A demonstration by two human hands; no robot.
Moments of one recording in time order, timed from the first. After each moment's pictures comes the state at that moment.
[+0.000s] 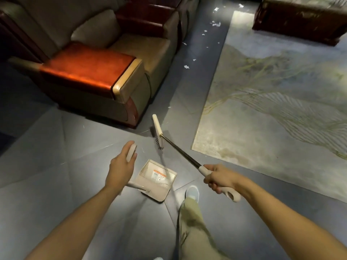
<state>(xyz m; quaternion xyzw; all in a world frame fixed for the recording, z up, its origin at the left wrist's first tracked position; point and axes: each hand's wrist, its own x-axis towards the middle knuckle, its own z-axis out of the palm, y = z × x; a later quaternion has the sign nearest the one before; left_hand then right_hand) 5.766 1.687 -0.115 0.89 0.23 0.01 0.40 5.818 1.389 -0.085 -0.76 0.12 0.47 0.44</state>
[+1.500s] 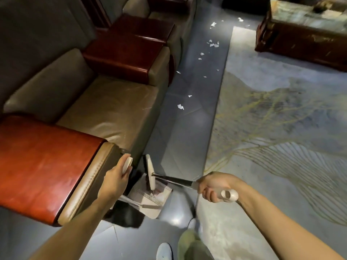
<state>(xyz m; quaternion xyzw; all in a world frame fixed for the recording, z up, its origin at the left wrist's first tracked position) 6.444 1.780 -0.126 0.90 0.19 -0.03 0.39 6.511 1.484 -0.049 -0.56 0.28 0.61 0.48</state>
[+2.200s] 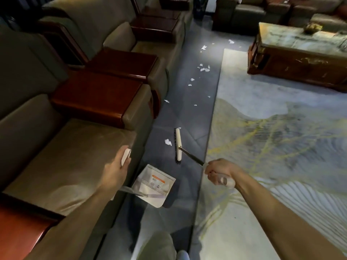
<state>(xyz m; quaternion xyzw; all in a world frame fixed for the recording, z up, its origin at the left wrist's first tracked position) 6.807 1.691 -0.075 0.90 0.20 -0.01 0.39 6.873 1.378 -0.046 -0.77 0.20 0.37 0.48</state>
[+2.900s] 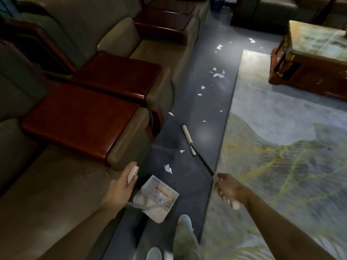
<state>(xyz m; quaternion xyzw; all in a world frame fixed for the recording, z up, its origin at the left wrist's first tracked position) 7.101 1.696 -0.125 0.91 0.21 -0.09 0.34 7.193 1.375 -0.110 -0.82 0.18 0.36 0.42</state>
